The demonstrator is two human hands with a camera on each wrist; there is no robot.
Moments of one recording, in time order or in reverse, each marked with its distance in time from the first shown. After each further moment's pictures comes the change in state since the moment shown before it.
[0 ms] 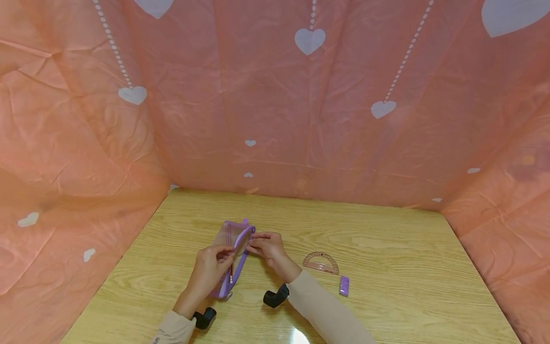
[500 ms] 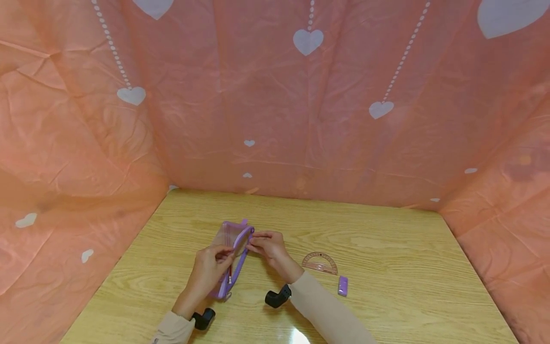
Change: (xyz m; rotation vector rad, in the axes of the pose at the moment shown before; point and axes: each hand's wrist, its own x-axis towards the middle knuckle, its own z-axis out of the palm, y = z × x) left_hand 0.000 0.001 0.001 0.000 0.012 0.020; right_hand -0.001 -0.004 -0.005 0.008 -0.022 -0.031
